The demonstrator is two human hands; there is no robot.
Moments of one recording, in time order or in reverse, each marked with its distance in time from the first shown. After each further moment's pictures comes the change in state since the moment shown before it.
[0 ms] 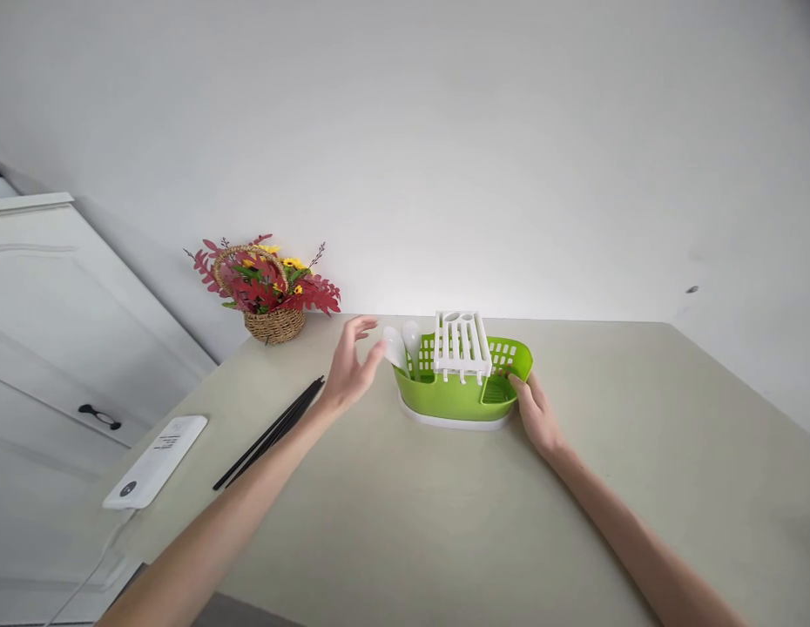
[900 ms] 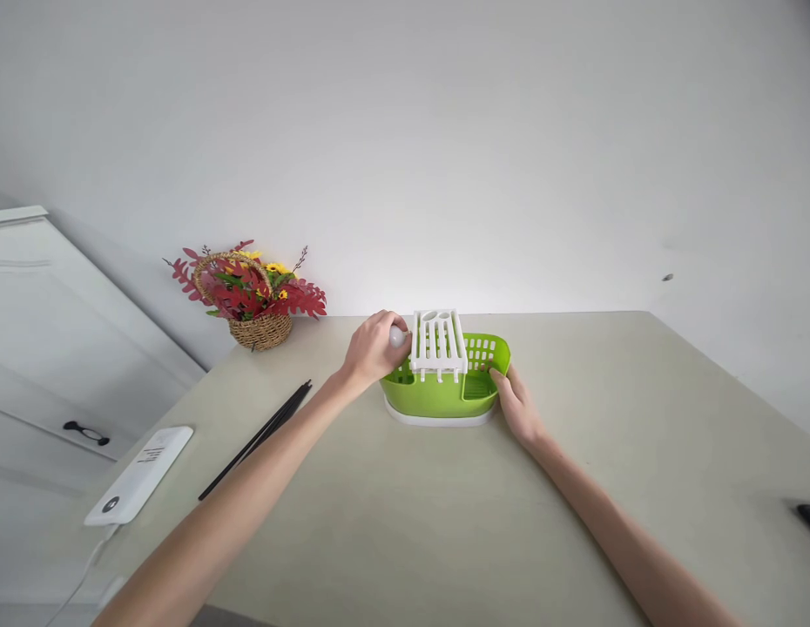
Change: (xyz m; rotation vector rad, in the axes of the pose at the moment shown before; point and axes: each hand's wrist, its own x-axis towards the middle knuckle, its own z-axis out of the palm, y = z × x) left_hand 0.049 0.038 0.050 0.429 -0.230 0.084; right_hand 0.005 0.000 -0.001 0.019 -0.022 -0.035
